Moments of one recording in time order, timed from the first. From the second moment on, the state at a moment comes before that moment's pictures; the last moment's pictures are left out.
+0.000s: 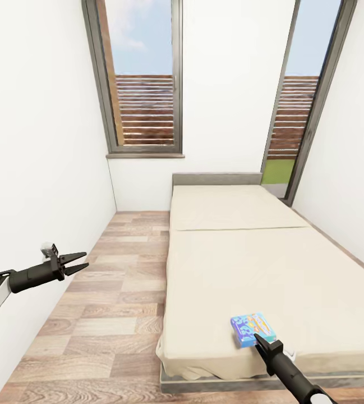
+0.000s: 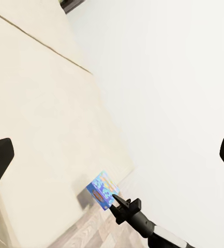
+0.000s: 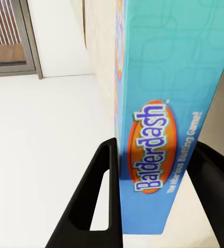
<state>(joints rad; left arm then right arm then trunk) -0.90 0.50 0.08 -0.40 0.34 0.75 -1.45 -0.32 -0.11 -0.36 -0.52 -0.99 0.53 0.73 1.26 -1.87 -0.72</state>
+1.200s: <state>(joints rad) -0.90 0.50 0.08 -0.40 0.34 0.75 -1.45 -0.32 -0.07 -0.10 -1.20 -1.00 0.74 0.58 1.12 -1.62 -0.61</state>
